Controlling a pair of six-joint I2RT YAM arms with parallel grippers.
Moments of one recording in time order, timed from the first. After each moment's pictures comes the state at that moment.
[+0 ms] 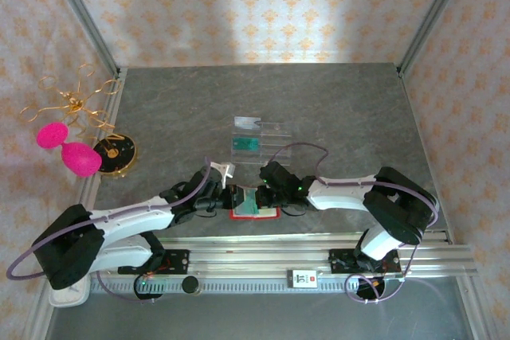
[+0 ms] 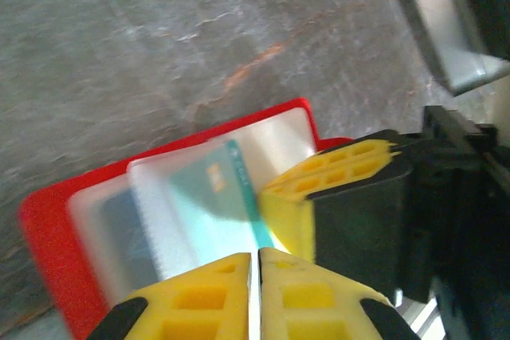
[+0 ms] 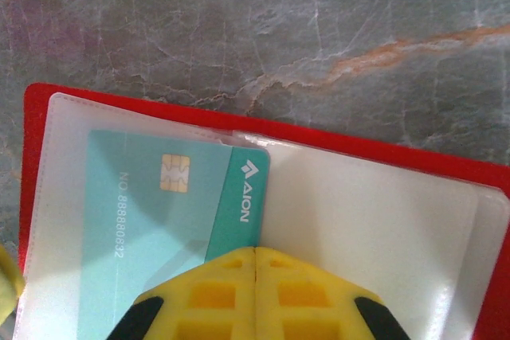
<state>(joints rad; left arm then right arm) -0.76 1.16 0.38 0.09 0.18 -0.81 0.96 1.56 0.68 -0.06 -0.11 0.81</state>
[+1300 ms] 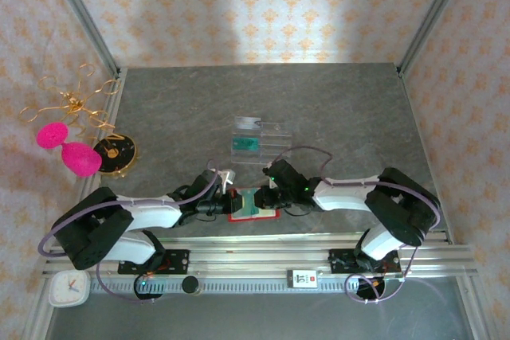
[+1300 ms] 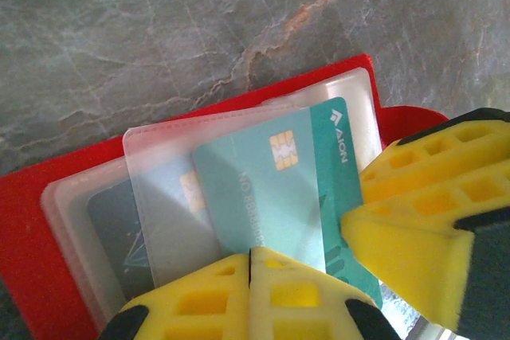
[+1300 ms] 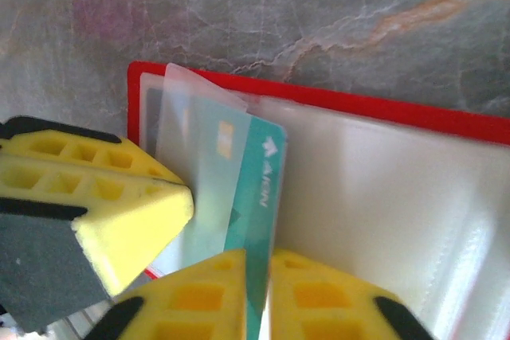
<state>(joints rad) -0.72 1.35 0.29 0.29 0.28 -0.81 0.90 1.54 0.61 0.06 -0.31 0.84</state>
